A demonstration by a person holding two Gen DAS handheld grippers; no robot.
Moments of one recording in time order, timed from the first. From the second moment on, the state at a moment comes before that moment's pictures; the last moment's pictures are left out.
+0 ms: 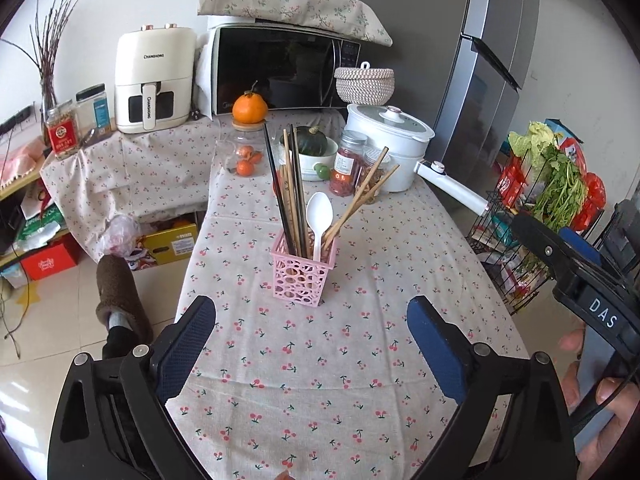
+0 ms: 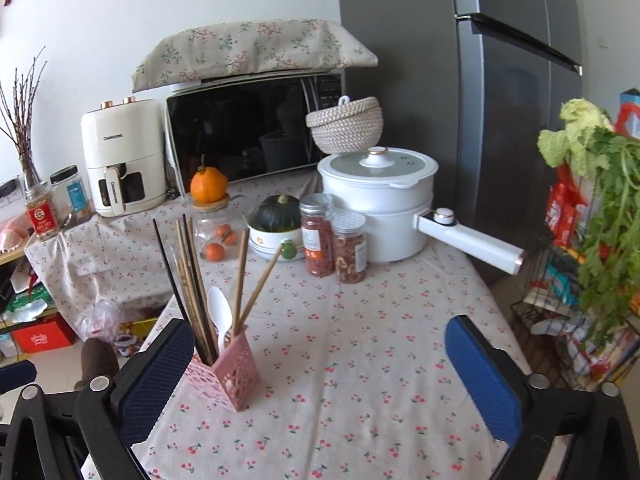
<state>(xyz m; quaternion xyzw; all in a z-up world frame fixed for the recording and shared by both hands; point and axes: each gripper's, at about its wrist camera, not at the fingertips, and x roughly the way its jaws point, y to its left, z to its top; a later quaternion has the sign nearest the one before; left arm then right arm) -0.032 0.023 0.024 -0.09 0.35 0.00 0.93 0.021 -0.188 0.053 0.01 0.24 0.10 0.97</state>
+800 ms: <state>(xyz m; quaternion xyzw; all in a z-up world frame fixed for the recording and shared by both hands) -0.090 0.007 0.033 -0.07 0.32 0.03 0.94 -0.032 -0.222 0.023 -0.01 0.27 0.05 0.96</state>
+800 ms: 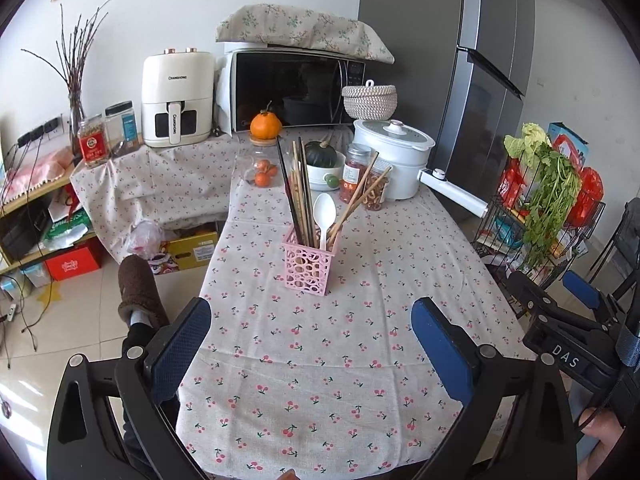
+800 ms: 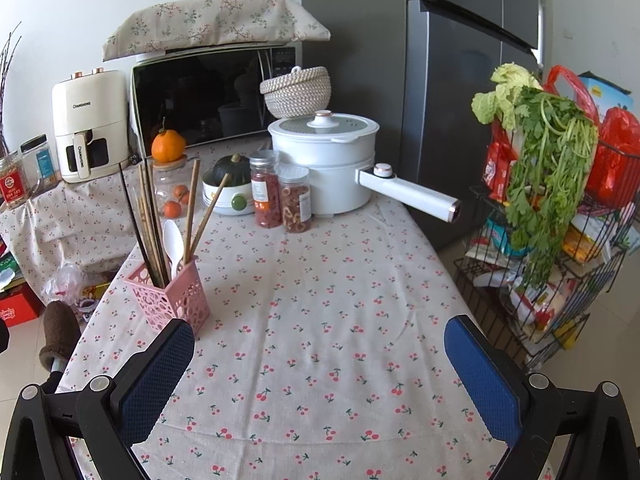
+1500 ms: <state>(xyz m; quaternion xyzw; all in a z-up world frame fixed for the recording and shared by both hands) -0.089 0.002 0.029 -0.07 0.33 0.01 0.94 -0.027 -0.230 0.019 0.02 0.28 0.04 0.96</state>
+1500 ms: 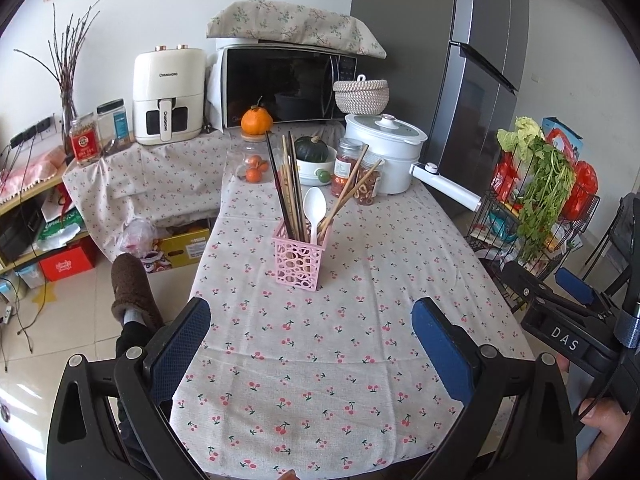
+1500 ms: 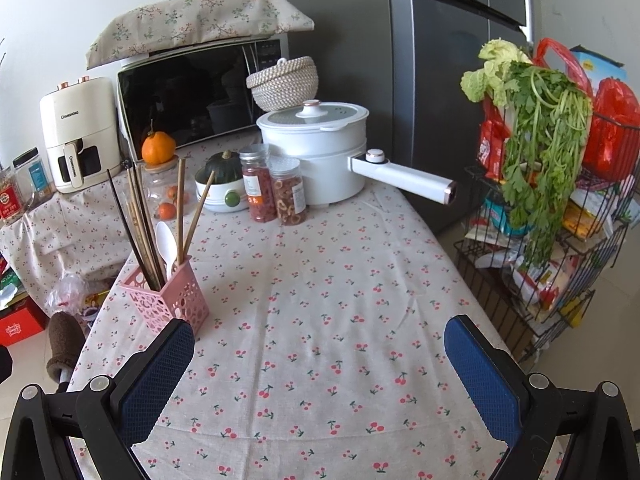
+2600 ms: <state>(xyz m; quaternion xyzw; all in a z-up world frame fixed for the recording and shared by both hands) -0.087 0.002 0.023 -0.07 0.33 0.02 0.94 -0.026 -0.235 0.015 0.04 0.29 0.04 0.95</state>
